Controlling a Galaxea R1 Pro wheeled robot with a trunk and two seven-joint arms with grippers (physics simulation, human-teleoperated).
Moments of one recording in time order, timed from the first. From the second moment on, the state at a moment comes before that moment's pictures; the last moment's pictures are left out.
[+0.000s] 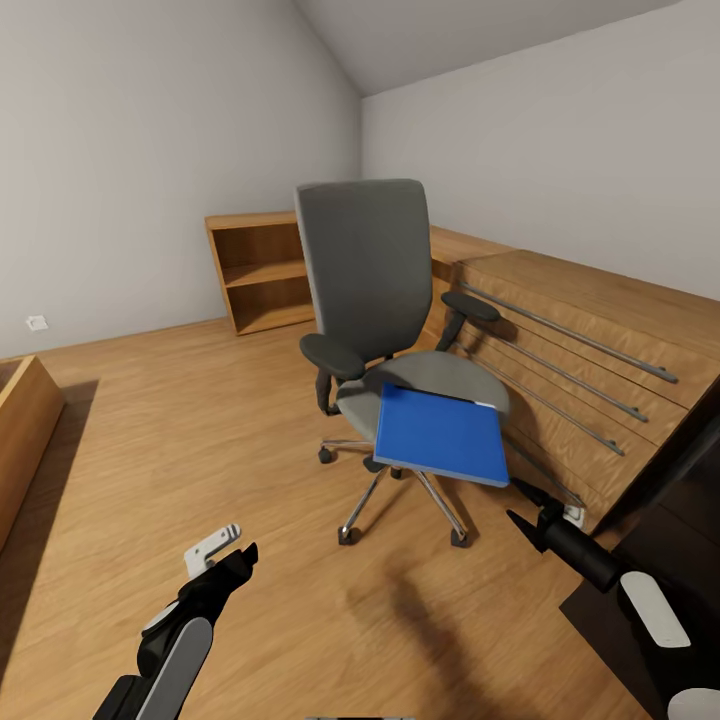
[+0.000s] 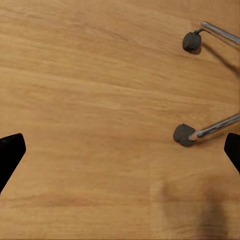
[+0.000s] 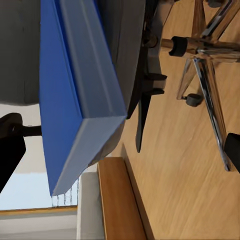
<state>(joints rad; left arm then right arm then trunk) -0.17 0.03 -0.16 -1.50 0.72 0.38 0.61 -0.48 -0.24 -0.32 -0.82 -1.06 0.76 0.61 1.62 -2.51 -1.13</state>
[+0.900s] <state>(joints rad) -0.17 0.03 -0.19 -1.50 0.72 0.38 0.61 -0.48 -0.24 -0.32 -0.82 -1.05 0.76 0.61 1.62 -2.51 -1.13</state>
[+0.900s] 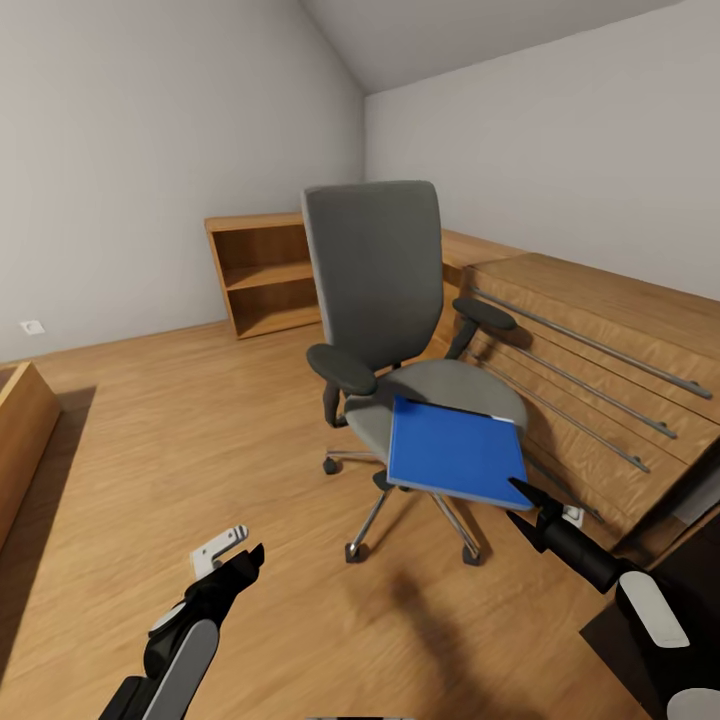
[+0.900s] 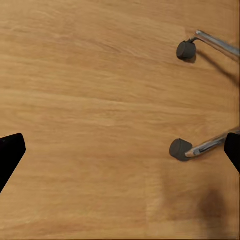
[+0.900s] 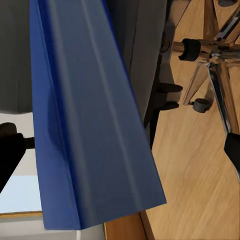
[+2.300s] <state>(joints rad) -0.17 0.03 -0.21 -1.49 0.72 0.38 0.62 -0.48 -0.24 -0.32 -0.82 -1.06 0.76 0.61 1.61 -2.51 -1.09</state>
